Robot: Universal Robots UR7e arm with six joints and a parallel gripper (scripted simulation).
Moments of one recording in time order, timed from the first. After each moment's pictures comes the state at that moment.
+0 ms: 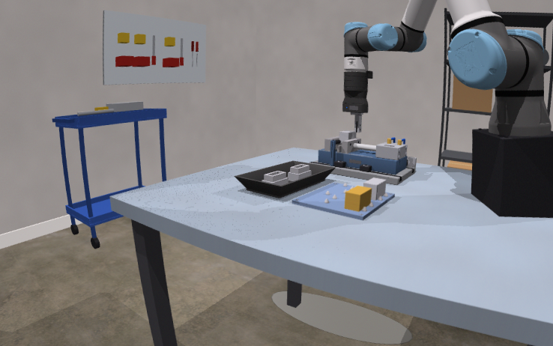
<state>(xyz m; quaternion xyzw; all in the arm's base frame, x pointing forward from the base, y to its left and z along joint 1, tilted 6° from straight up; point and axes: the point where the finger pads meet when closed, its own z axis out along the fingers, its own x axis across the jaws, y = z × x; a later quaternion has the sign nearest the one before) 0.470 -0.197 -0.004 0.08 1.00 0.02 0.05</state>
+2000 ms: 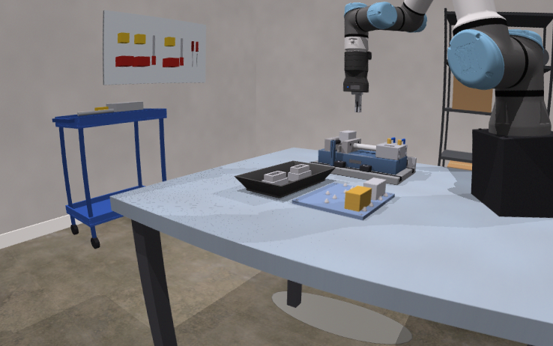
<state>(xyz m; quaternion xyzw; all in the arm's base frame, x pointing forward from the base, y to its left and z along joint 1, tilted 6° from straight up) 0.466 -0.204 0.059 0.03 1.00 0.02 0.05</state>
